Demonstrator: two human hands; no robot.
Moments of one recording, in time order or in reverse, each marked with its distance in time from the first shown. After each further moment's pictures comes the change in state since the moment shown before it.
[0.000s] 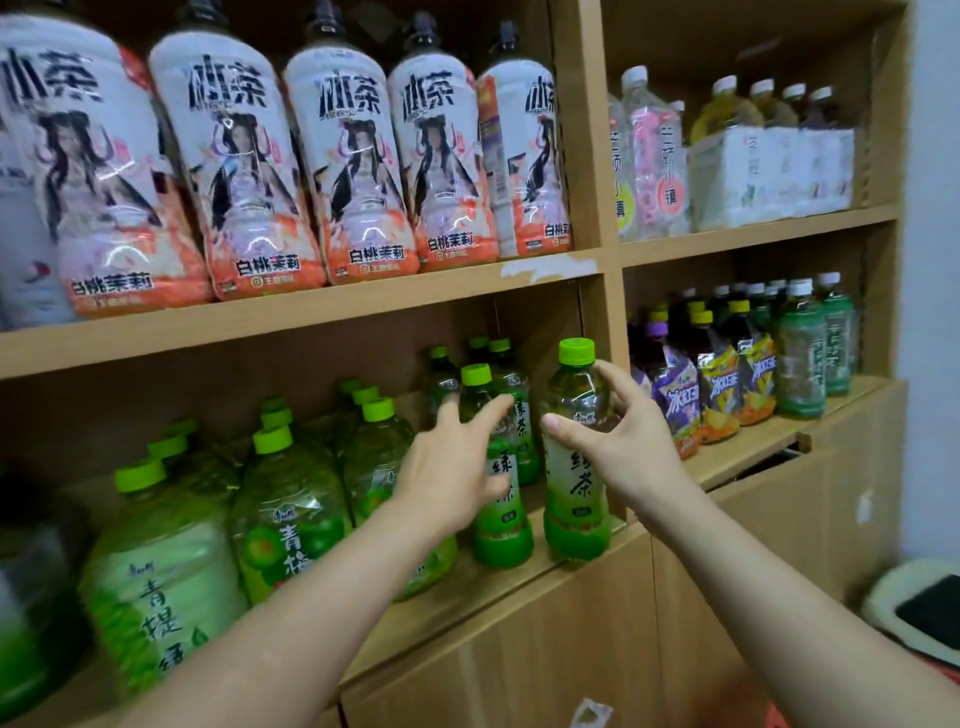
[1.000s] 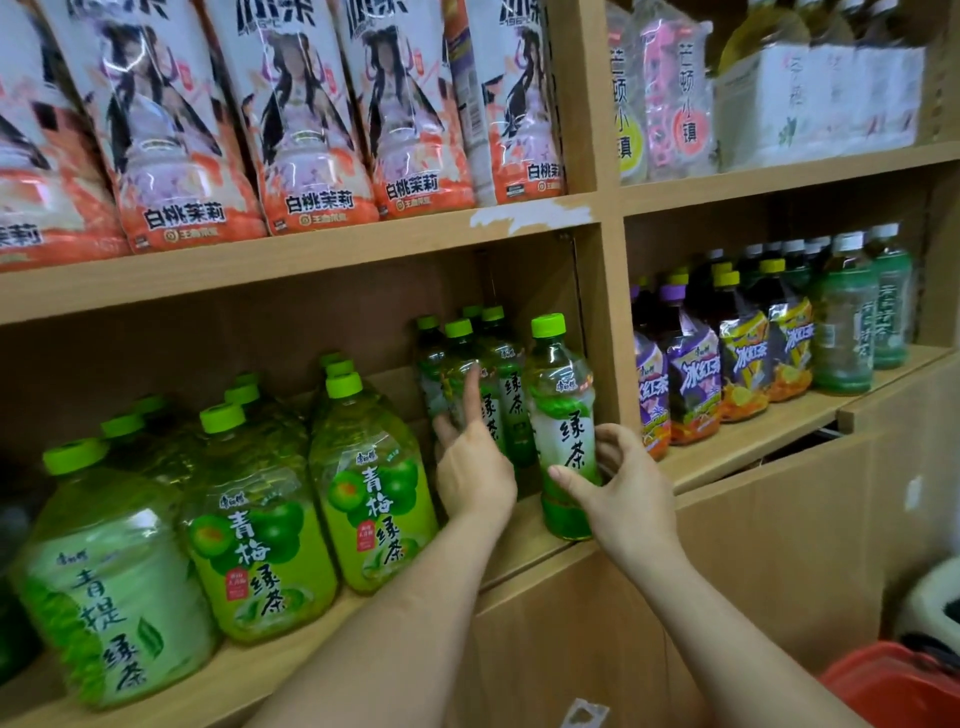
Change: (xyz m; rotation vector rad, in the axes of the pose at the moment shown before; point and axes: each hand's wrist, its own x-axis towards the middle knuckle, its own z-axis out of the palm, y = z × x) left_hand 0.041 0.037 0.095 -0.401 0.260 -0.451; right_hand -0.014 0.091 0.017 -0.220 0.093 0.196
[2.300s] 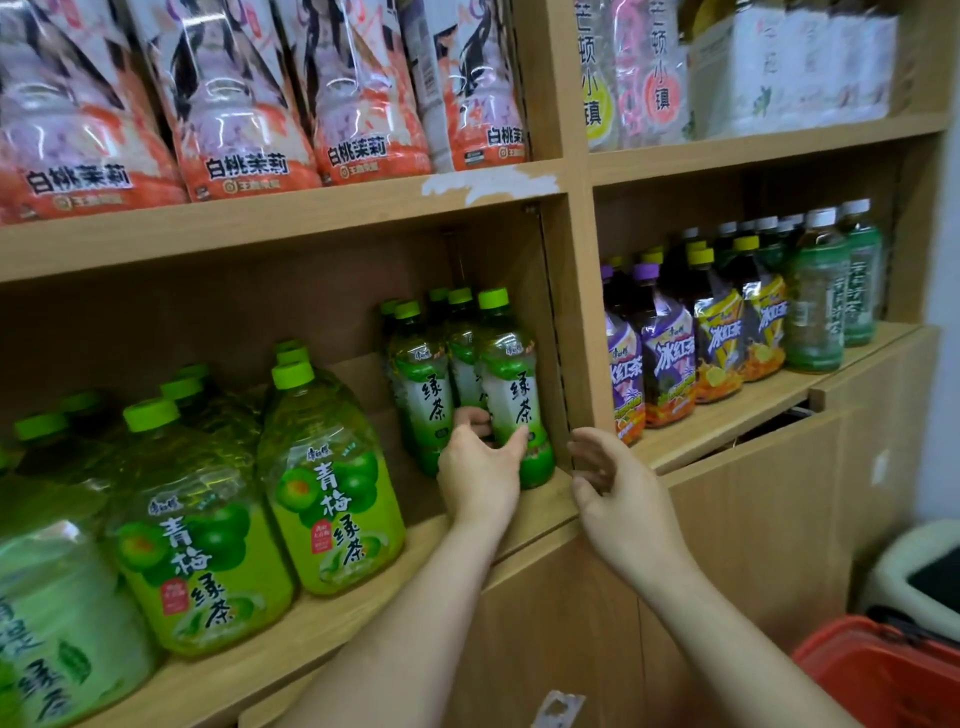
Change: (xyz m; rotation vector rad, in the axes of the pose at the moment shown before) left_hand -0.007 0.004 0.046 -0.405 0.021 -0.093; right_hand -0.009 0.011 -0.020 0.035 -0.119 -0.034
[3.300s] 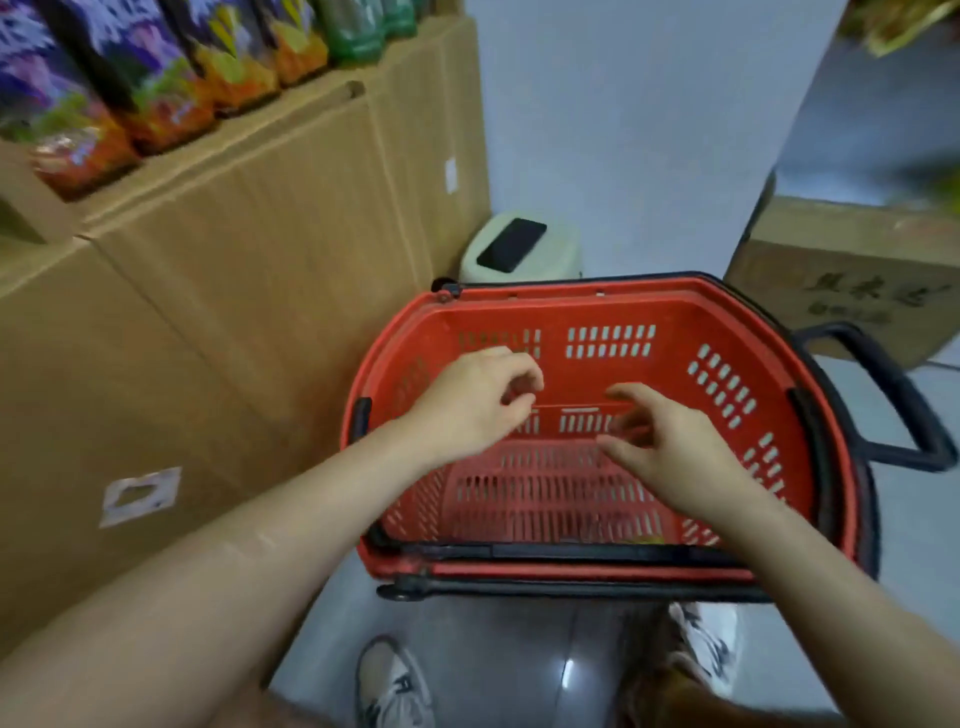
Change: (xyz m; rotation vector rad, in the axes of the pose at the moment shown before) left_hand -0.313 0.031 0.149 0.009 -1.303 0.853; right_hand -0.275 0.150 -0.268 -0.598 0.043 0.660
